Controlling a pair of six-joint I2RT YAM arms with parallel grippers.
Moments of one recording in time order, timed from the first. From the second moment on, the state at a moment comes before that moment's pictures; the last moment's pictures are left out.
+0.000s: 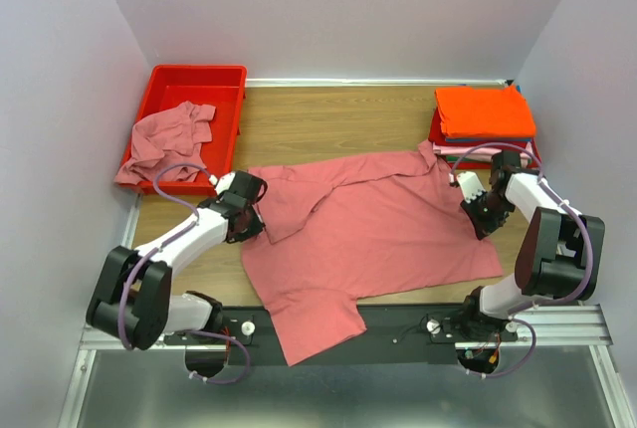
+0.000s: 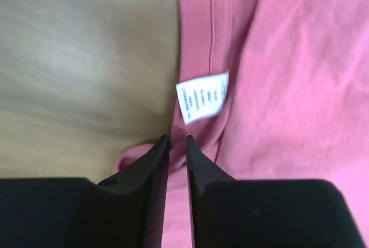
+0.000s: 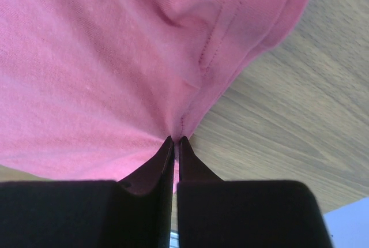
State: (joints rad) left arm -0.38 1.29 0.64 -0.48 -0.21 -0.85; right arm -0.22 1.51 0.87 -0.82 -0.11 -0.82
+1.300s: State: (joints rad) left arm -0.37 0.83 0.78 -0.23 -0.10 -0.20; right arm 0.63 1.75 1.32 -0.81 -0.72 -1.25
